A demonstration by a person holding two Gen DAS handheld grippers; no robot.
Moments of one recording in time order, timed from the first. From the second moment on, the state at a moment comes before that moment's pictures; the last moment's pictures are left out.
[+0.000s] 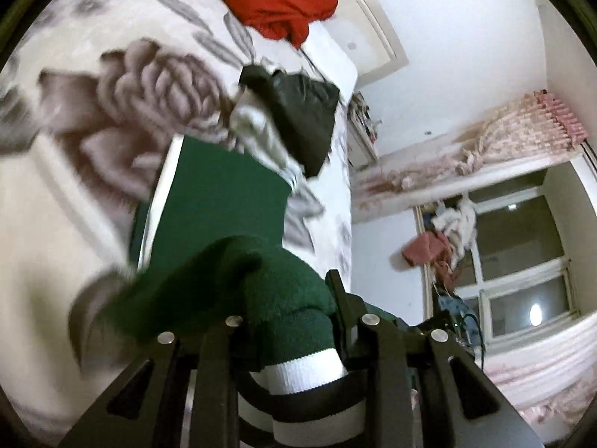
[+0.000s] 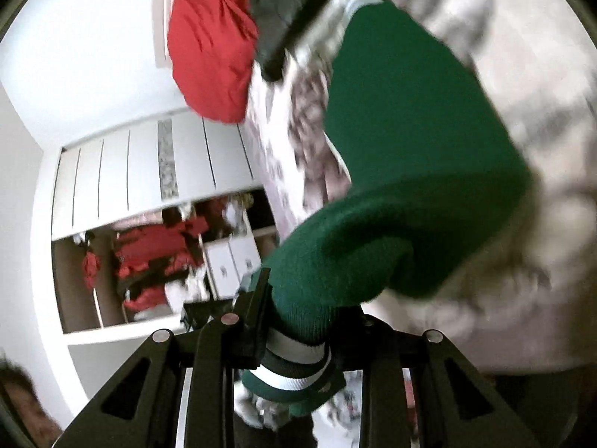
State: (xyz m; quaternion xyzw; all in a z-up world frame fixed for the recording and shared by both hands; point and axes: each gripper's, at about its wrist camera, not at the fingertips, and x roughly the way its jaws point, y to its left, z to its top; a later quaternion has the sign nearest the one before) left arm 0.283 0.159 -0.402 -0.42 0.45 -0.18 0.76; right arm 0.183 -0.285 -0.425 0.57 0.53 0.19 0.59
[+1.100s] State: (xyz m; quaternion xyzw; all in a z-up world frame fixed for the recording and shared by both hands) left arm 0.471 0.191 -0.493 -0.31 0.49 0.03 0.81; right arm 0.475 -0.320 -0.604 0.30 0.68 0.18 0.65
